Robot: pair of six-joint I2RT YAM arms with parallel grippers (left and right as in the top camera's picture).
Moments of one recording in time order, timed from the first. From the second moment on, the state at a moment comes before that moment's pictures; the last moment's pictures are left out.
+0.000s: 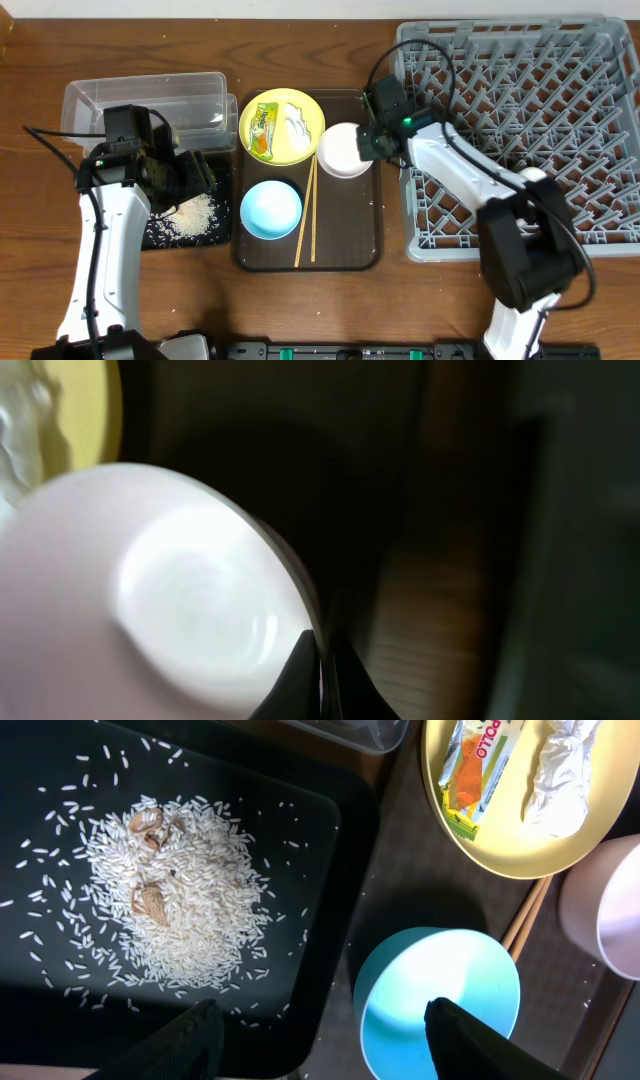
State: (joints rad) left arm 0.19 1.39 1.09 -0.96 0.23 -0.25; right arm 0.45 1.96 1.39 -0.54 0.03 0.30
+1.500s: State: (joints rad) left arm 0.19 1.39 1.09 -0.96 0.23 -0.25; right arm 0.30 2.05 1.46 0.17 0.91 -0.59
